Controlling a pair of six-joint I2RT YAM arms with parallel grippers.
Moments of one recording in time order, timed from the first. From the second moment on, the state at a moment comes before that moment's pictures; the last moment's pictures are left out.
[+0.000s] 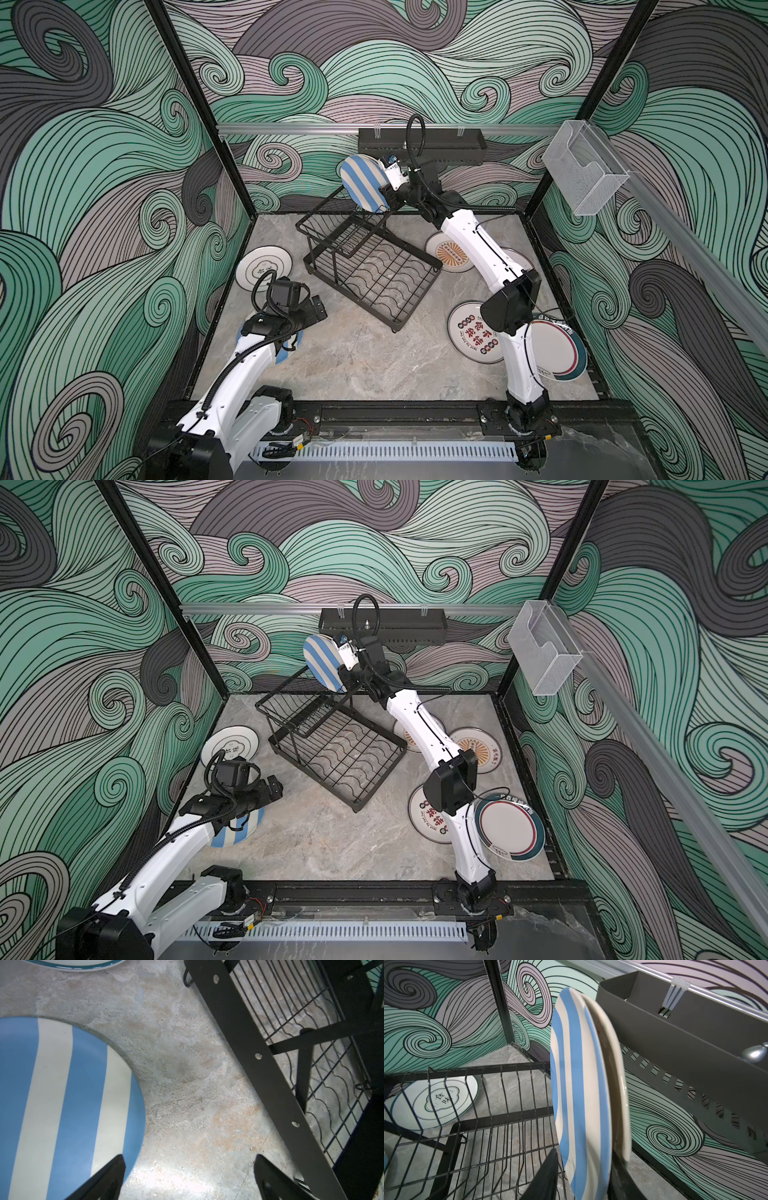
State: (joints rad) left arm -0.16 0.93 0.59 -0.60 -0.02 -0.59; right arm 0.56 2.20 2.40 -0.59 -0.06 -0.22
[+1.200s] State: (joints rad) left arm -0.15 0.88 0.49 -0.60 -0.10 -0.64; right arm 0.82 1.29 0.88 -0.12 -0.37 0.23
